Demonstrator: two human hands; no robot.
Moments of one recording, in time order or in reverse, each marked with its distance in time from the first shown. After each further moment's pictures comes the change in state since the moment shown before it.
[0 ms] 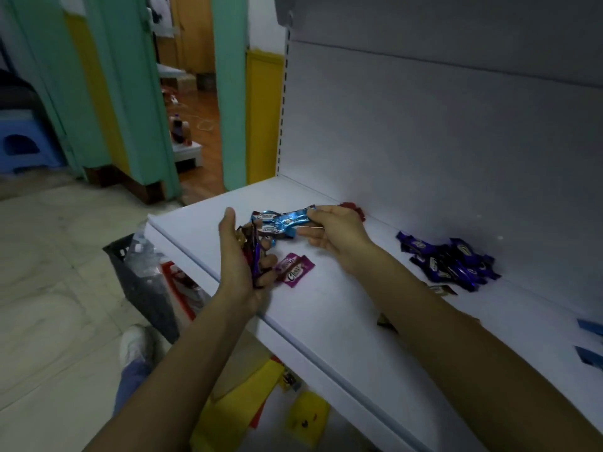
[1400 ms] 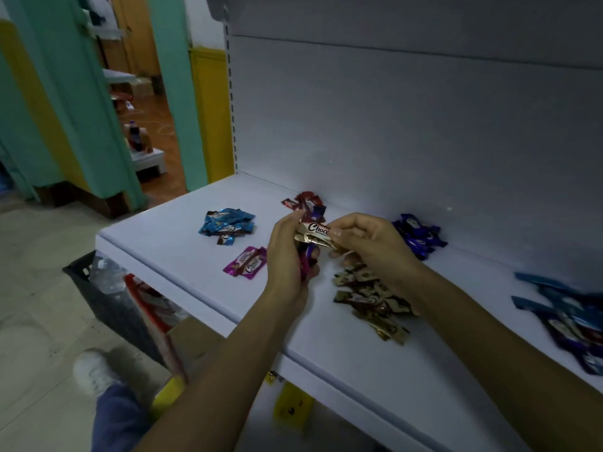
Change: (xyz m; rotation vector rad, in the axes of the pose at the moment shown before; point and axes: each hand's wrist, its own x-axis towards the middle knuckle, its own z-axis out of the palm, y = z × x) left_hand -0.023 -0.068 0.076 0.212 -0.107 0.003; right_hand -0.080 0.007 -0.103 -0.255 -0.061 -0.274
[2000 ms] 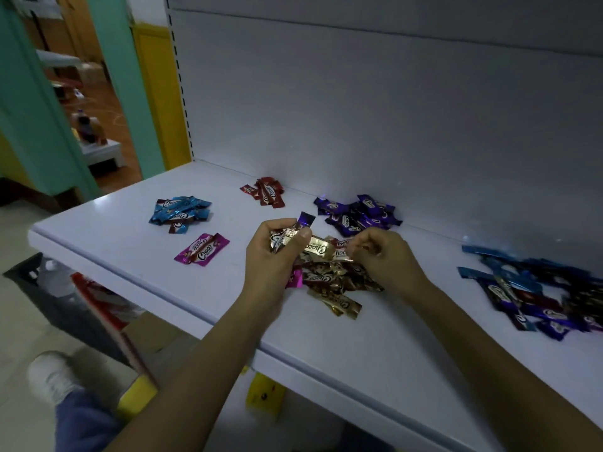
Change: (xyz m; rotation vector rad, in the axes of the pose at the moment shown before) left_hand -0.024 -0.036 0.013 0.134 -0.163 0.123; right_hand -0.044 0.055 -0.068 -0.504 0.260 -0.006
